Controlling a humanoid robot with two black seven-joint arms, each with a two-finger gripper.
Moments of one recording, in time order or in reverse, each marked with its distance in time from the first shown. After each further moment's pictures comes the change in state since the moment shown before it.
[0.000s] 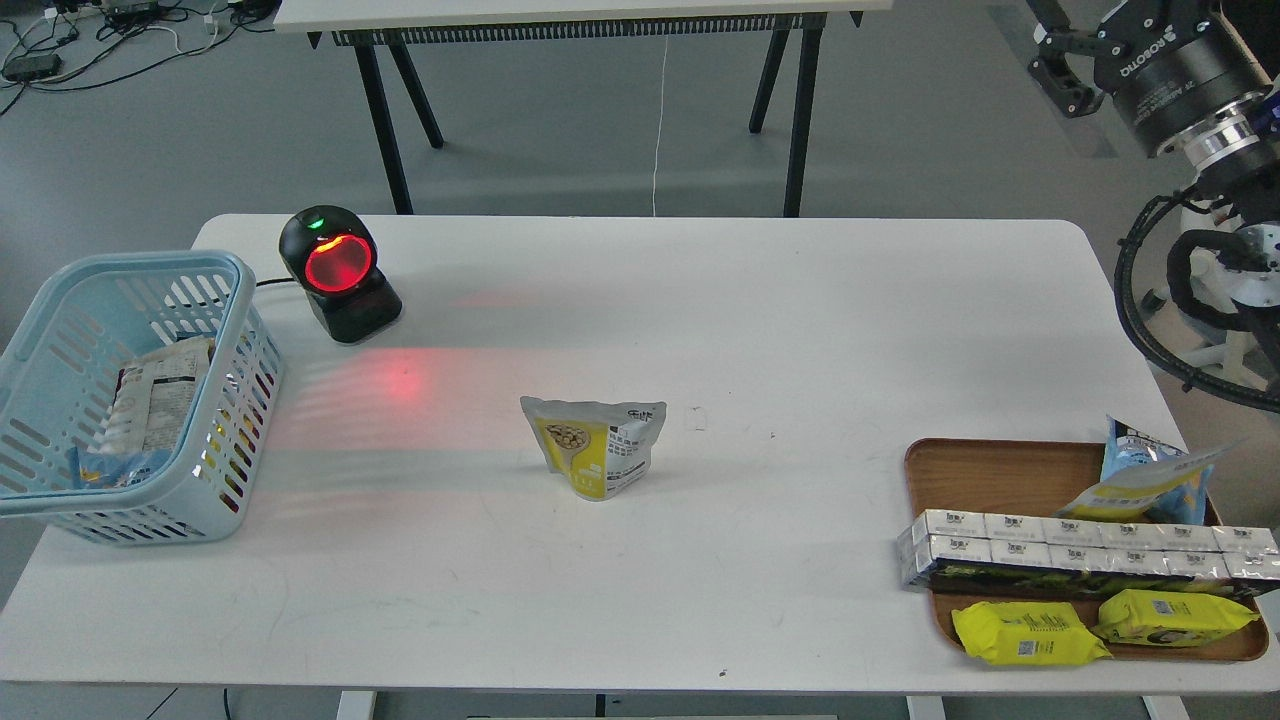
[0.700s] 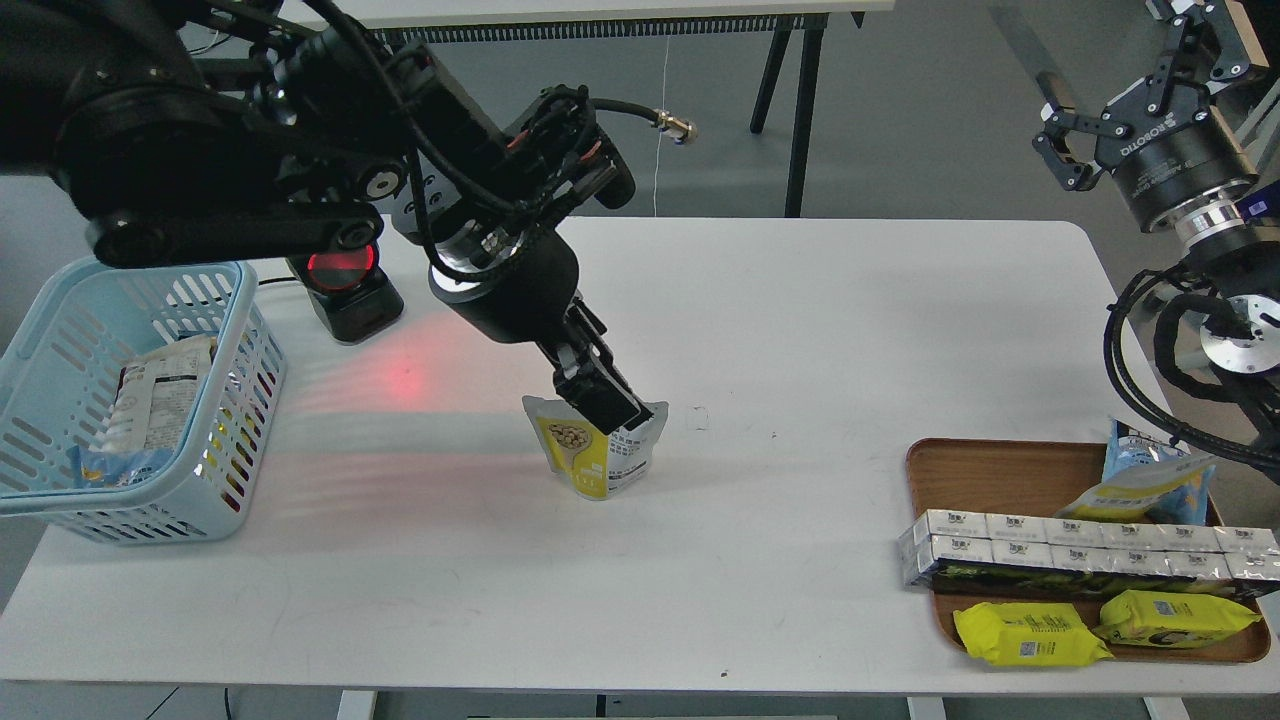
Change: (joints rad) left arm -0.134 -0.215 0.677 -0.529 0.619 0.000 0.000; right arm -0.088 0.004 -0.007 0.004 0.068 0.000 0.000
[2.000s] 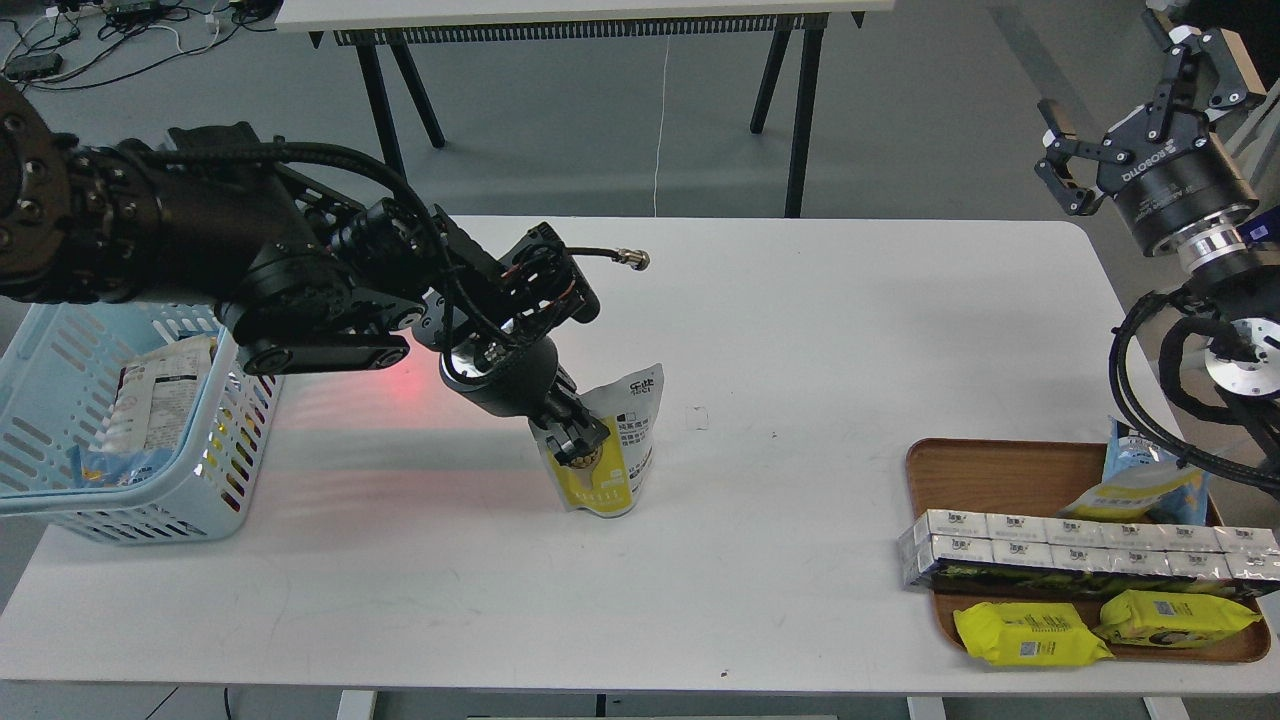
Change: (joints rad) left arm 0.249 -0.125 0.187 0.179 -0.061 0.314 0.000; right arm -0.045 -0.019 0.006 0.025 0.000 0.000 0.000
